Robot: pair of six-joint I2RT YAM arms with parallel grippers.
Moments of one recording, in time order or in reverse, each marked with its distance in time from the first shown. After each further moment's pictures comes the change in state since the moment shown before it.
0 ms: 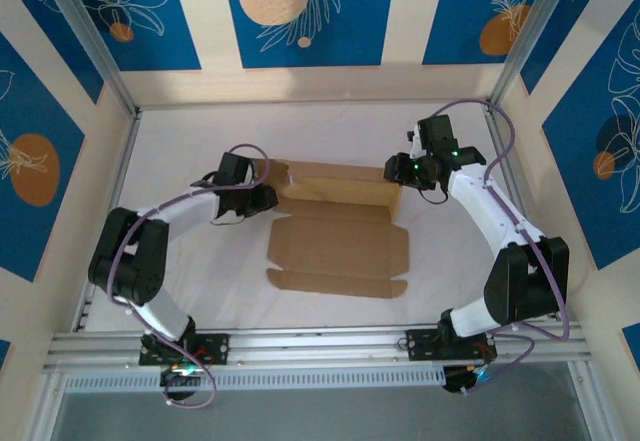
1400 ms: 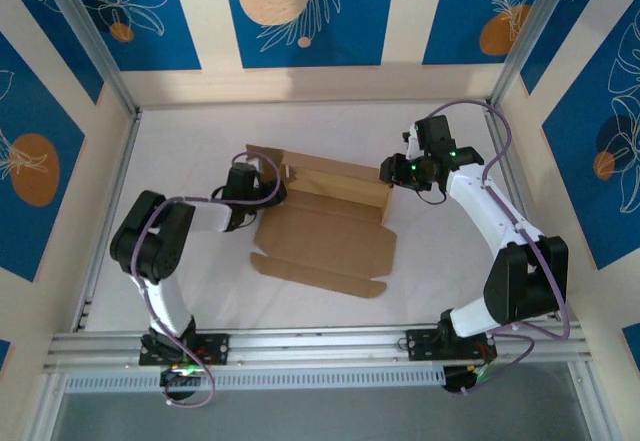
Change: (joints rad) left arm -0.034 0.146 -0.153 0.603 -0.143 0.031; right arm 0.011 0.002 -0.001 0.001 -0.054 0.000
